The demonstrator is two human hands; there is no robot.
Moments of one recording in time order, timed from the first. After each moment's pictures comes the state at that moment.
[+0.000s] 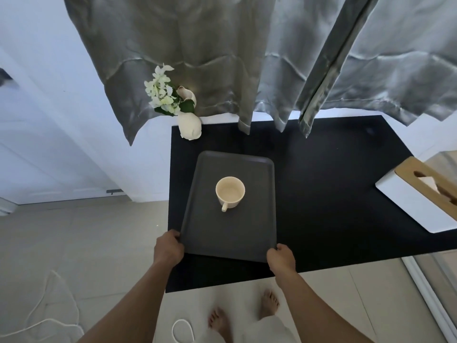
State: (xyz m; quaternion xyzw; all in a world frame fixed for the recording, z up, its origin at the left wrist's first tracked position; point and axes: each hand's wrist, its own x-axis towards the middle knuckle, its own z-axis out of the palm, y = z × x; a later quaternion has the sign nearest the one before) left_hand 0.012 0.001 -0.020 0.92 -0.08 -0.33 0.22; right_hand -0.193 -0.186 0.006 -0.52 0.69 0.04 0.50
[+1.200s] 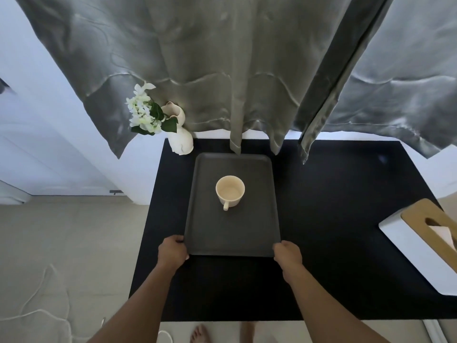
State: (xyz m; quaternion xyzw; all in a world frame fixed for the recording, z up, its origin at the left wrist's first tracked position) left_hand 0.000 -0.114 -0.025 0.86 0.10 -0.35 0.36; right_hand -0.178 -0.345 -0.011 -0.50 0.66 0.06 0.56
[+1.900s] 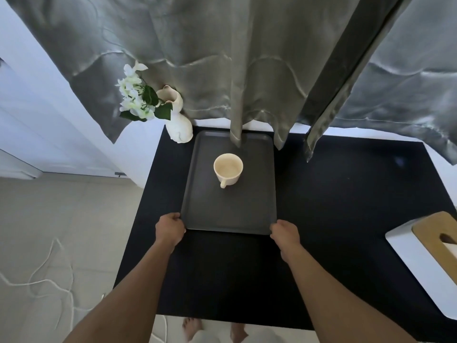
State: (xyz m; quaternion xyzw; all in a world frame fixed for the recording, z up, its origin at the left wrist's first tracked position) left_hand 0.013 -0.162 -0.023 0.87 0.15 -0.27 0.39; right_hand -0.145 -0.401 -0.019 -0.54 0.62 0.07 0.56
